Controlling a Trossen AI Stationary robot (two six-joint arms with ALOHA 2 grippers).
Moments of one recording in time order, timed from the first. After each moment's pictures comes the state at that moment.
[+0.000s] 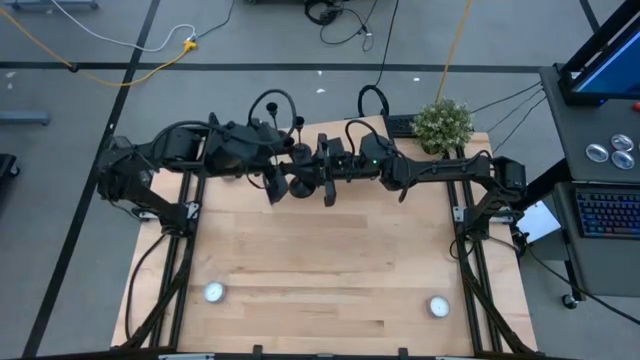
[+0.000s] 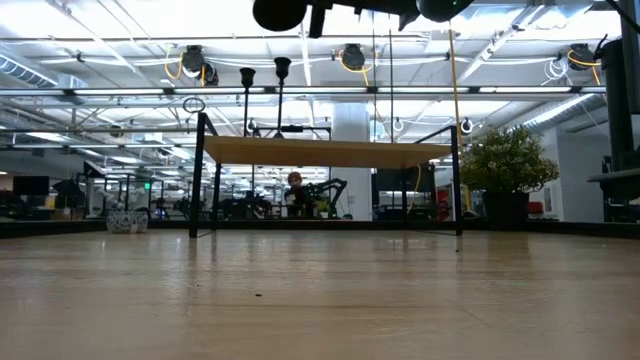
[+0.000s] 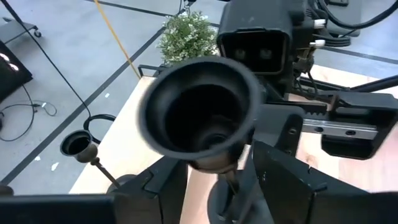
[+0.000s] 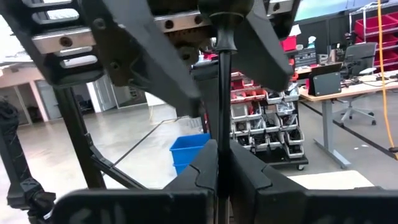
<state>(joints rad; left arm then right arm) -0.02 1.45 1.85 -0.96 -0.37 -0.23 -0.16 1.68 1.27 0.61 -0.30 0.25</state>
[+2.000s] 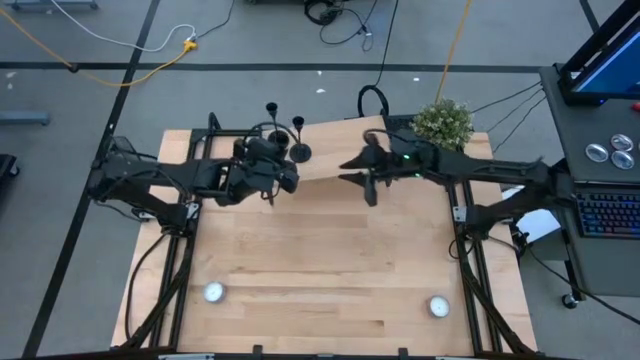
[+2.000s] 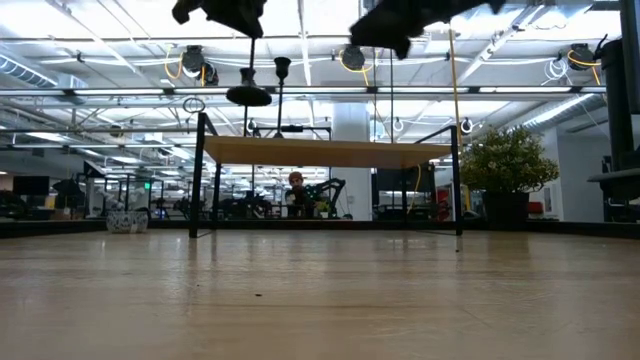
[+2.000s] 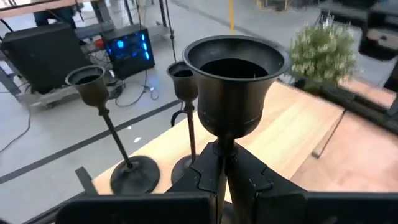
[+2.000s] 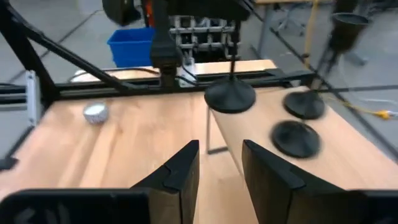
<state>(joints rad) -0.05 1.34 1.30 -0.58 -0.91 -0.53 -0.23 1.26 1.05 -0.09 -0.16 -0.02</state>
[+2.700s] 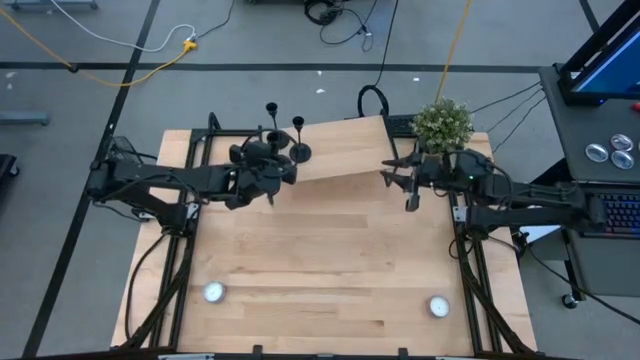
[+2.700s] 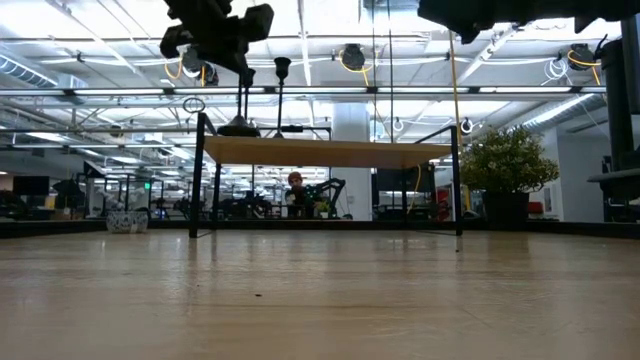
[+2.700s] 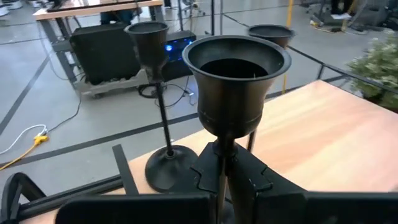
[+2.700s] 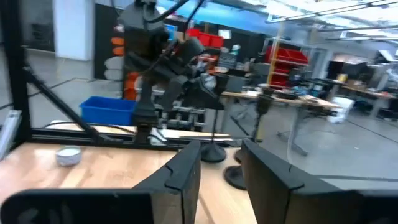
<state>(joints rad) 0.01 1.33 1.09 -0.43 -1.07 -0.64 -0.23 0.75 0.58 0.26 -0.08 -0.14</state>
